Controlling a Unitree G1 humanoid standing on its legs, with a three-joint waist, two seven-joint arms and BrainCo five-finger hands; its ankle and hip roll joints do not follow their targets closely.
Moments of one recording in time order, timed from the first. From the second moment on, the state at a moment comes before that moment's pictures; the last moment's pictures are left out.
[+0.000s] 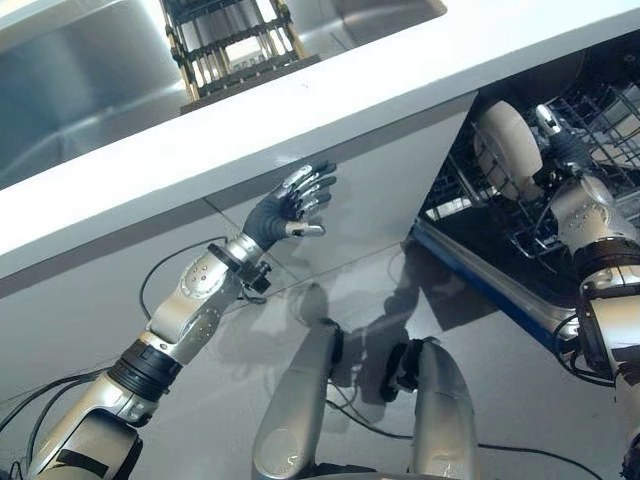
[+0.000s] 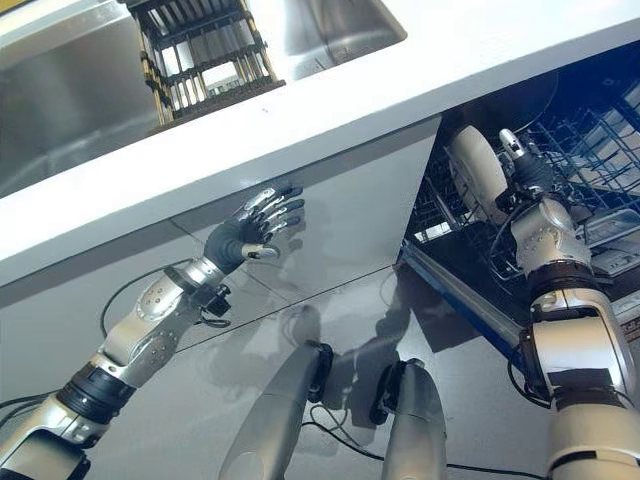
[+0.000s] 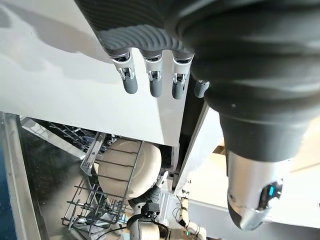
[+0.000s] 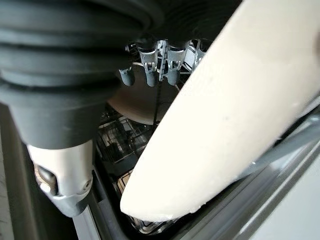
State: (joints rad) left arm -0.46 0.66 -0.43 -0.02 -0.82 -0.18 -0.25; right arm -1.06 -0.75 0.17 1.07 1.08 0.00 0.02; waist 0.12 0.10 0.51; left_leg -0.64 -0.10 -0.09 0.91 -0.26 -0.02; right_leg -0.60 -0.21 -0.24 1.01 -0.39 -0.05
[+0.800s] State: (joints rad) left arm -0.41 0.60 -0.45 -0.05 -0.75 -0.22 -0.17; right arm -0.69 -0.59 0.13 0.67 0.06 -0.17 -0.93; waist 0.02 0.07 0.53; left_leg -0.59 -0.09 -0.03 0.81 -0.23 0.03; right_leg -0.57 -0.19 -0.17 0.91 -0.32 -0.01
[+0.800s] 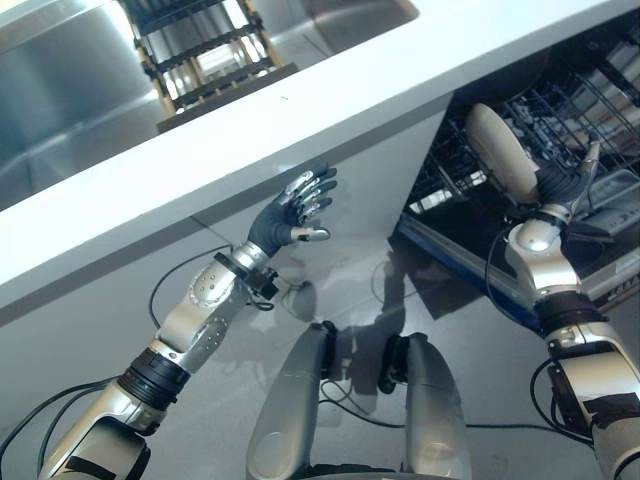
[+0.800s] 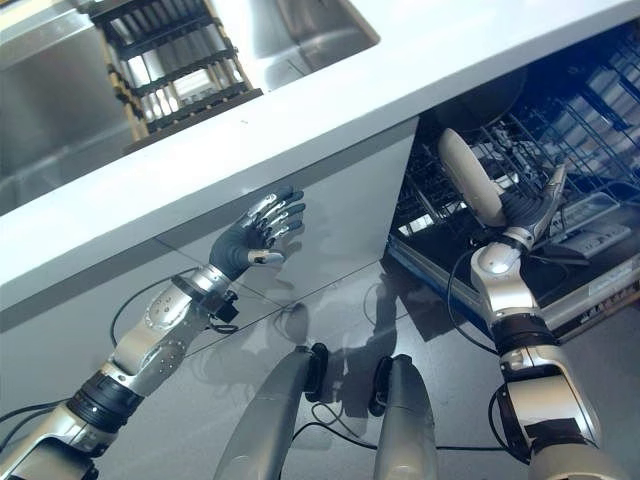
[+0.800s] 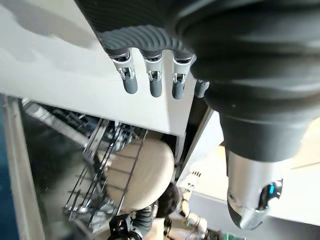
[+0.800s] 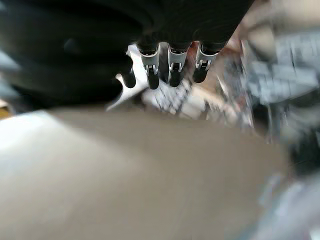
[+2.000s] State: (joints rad) left arm -0.44 0.61 -0.48 -0.06 -0.76 -0.25 -0.18; right arm -0.82 -0.69 0.05 1.21 0.77 -0.12 -0.24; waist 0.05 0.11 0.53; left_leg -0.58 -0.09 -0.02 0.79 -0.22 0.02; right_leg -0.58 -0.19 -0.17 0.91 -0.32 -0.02
